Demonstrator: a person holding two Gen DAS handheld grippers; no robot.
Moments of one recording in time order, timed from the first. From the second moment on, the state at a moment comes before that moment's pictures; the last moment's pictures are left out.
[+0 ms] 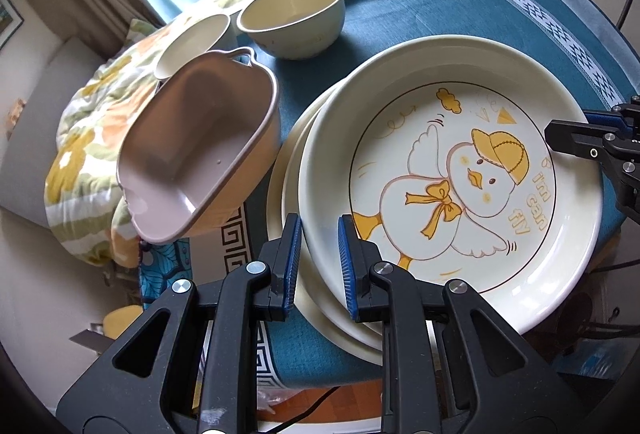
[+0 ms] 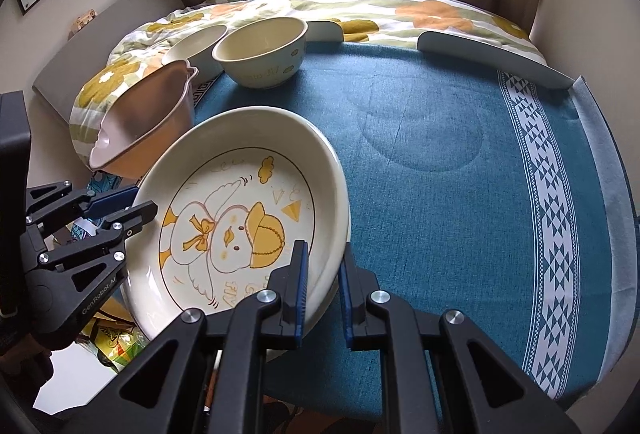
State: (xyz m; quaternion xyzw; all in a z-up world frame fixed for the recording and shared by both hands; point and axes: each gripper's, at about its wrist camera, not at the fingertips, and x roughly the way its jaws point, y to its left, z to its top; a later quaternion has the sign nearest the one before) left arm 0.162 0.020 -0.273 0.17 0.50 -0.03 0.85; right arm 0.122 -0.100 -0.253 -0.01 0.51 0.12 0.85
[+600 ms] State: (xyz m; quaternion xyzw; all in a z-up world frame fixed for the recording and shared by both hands) left arm 0.153 0.023 -0.270 0.19 0.49 -0.02 0.85; right arm 0.123 -0.088 -0.258 -0.04 0.52 0.10 0.85
